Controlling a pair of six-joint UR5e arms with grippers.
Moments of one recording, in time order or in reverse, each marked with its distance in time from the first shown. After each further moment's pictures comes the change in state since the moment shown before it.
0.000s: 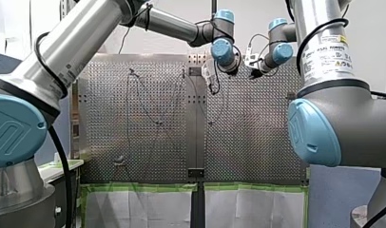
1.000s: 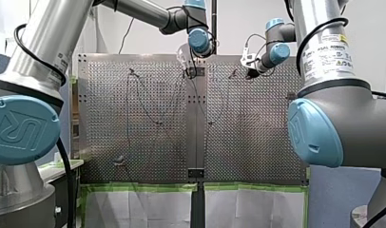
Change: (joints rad) left arm 0.130 0.241 -0.255 0.255 -0.039 0.087; right arm 0.025 0.000 0.001 0.003 -0.001 -0.001
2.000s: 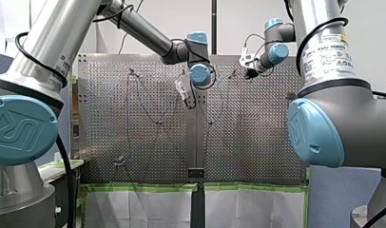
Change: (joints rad) left arm -0.022 -0.056 -0.268 0.268 -0.069 -0.016; right arm 0.009 0.000 0.000 0.001 0.003 -0.003
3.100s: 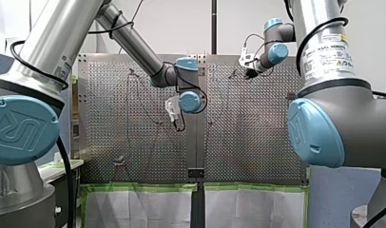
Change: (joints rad) left arm 0.020 -0.006 -0.288 0.288 0.000 0.073; right arm 0.003 0.000 0.000 0.001 0.006 0.002
